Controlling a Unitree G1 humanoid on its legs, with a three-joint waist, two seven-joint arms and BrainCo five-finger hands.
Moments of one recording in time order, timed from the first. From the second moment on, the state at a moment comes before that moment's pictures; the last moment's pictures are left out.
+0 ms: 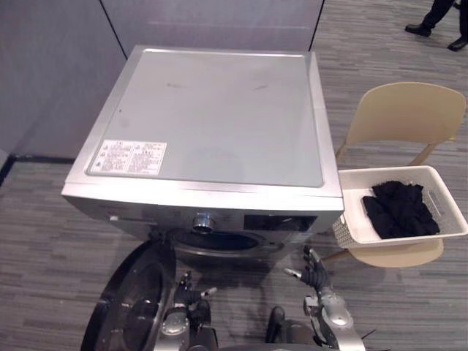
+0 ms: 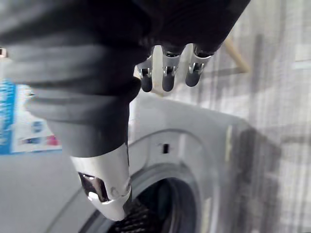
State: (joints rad) left arm 0.10 0.02 0.05 0.85 0.05 -0.10 0.13; right arm 0.11 -0.05 -0.04 0.71 -0.01 -0.19 -0.07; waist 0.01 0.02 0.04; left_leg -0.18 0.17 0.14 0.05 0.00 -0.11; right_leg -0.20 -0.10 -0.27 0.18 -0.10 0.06
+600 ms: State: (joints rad) left arm 0.04 0.04 0.04 0.99 0.13 -0.11 0.13; right arm 0.00 -0.07 -0.12 0.84 0.03 -0.18 -0.13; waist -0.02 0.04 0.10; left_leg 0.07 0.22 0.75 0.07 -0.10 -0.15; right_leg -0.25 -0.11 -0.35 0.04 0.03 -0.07
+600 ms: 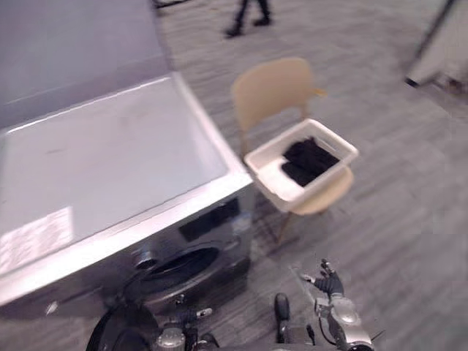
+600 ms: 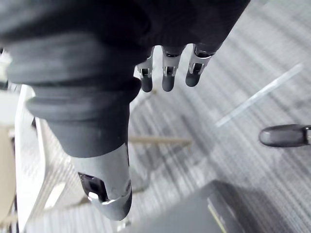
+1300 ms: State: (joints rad) left arm 0.01 0.00 0.00 0.93 0.09 -0.12 0.13; right arm -0.05 -0.08 -0.10 0.97 0.12 -0.17 -0.13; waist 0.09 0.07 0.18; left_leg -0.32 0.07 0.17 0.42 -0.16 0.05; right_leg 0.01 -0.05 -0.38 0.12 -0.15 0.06
